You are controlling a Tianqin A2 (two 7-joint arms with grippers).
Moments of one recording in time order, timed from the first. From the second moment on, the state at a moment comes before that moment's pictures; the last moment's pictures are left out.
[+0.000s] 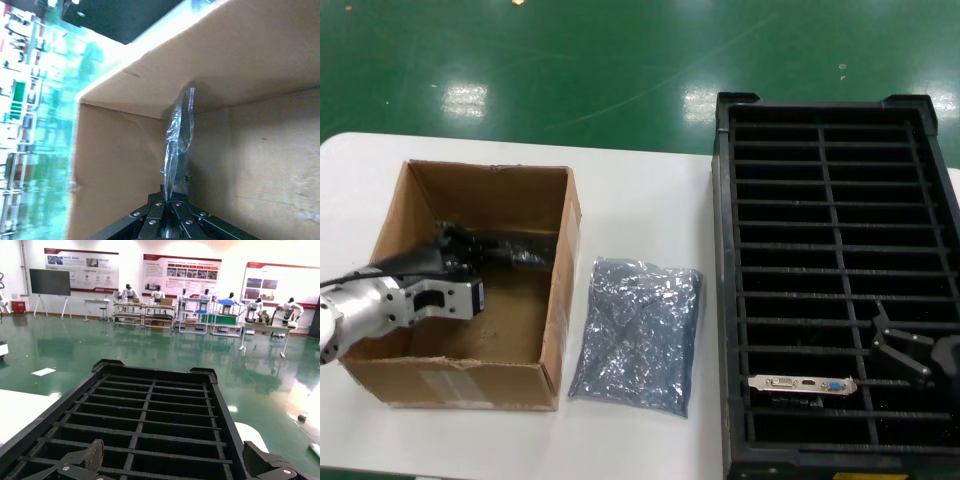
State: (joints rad) left arm -0.84 -0.50 1.92 -0.72 -1.48 0.48 0.89; right arm 0.01 0.30 -1.59 1.60 1.77 -0.02 0.02
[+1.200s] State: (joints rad) left arm -0.13 -0.78 1.62 -1.81 -1.59 0.31 0.66; right arm 0.01 0.30 -1.59 1.60 1.77 -0.02 0.02
